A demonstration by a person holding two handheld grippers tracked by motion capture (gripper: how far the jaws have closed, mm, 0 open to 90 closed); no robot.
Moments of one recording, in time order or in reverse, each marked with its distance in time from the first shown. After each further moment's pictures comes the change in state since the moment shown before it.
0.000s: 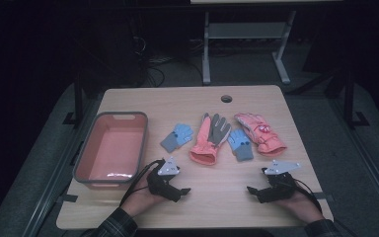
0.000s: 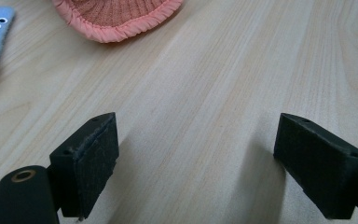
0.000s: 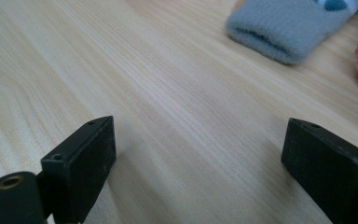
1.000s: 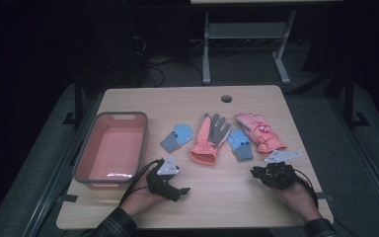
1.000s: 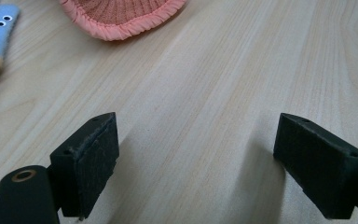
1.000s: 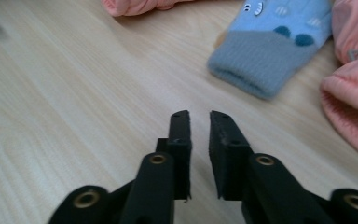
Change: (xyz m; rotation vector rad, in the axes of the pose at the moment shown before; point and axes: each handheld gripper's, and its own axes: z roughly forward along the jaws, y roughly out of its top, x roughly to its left) left arm 0.001 -0.001 0.000 -0.009 0.006 -0.010; right arm -0.007 0.033 -0.010 0.020 -0.015 0.039
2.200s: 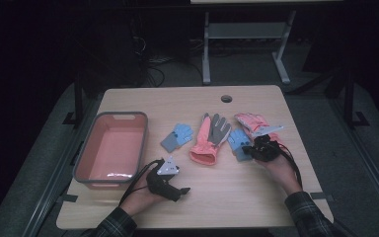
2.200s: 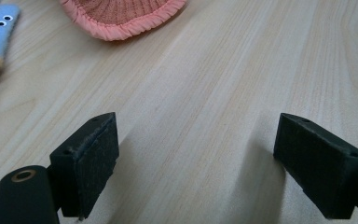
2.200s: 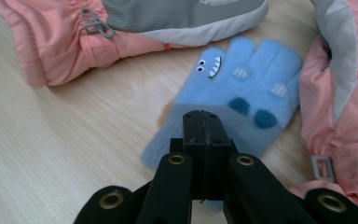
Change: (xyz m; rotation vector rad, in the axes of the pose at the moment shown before) left arm 0.000 0.000 0.000 0.006 0.000 -0.001; right arm -0.039 0.053 0.049 0.033 -0.011 0.046
